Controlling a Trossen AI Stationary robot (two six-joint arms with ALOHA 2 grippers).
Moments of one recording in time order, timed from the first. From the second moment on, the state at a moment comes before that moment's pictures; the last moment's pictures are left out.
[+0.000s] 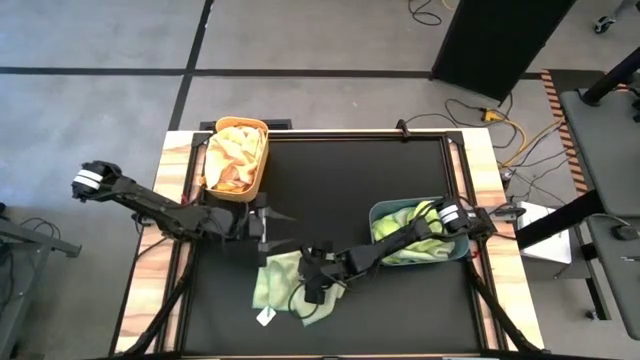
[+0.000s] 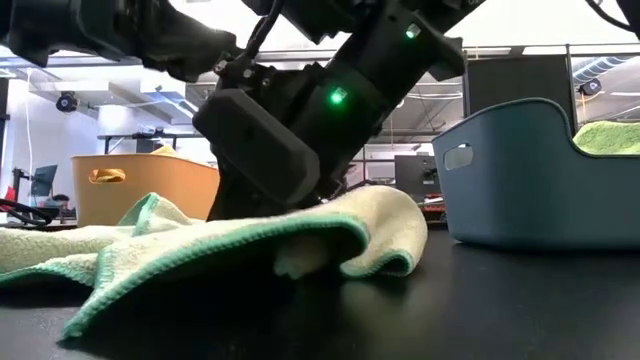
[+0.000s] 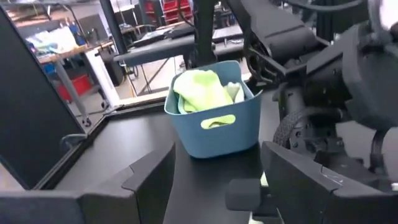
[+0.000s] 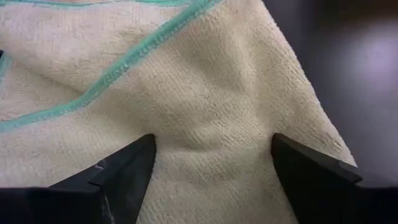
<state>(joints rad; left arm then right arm) -0.29 1.11 0.39 0.62 -0.35 0.16 0.33 2.27 1.50 -0.14 0.31 0.36</state>
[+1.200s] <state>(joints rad) -0.29 1.07 0.47 0.30 -0.36 0.24 0.53 1.41 1.33 -1.57 0.57 1.17</state>
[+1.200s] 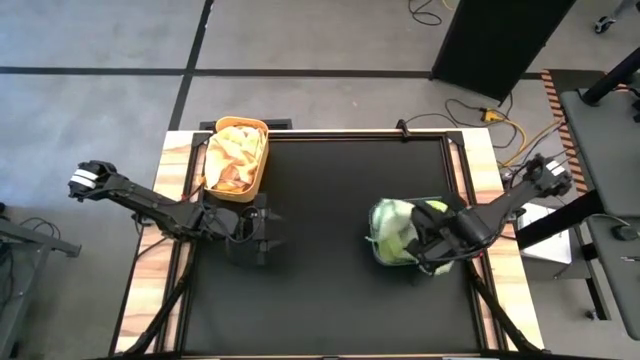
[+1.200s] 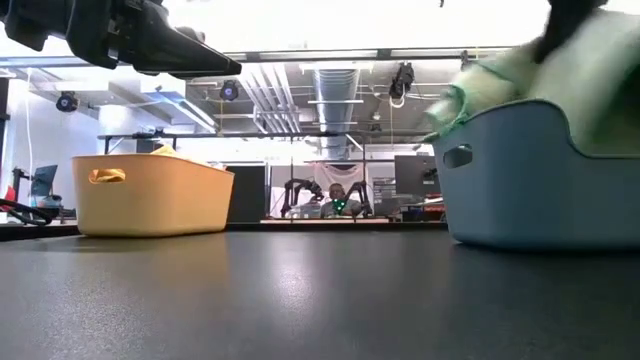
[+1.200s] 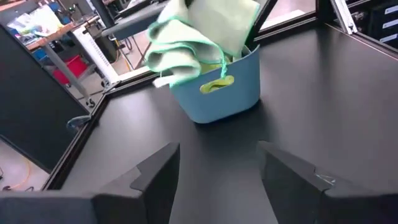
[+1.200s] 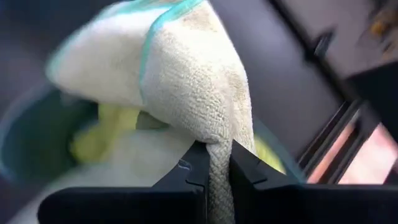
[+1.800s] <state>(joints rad) -0.29 1.07 0.48 0.32 -0.36 0.25 0.39 1.37 0.91 -0.57 0.66 0.53</state>
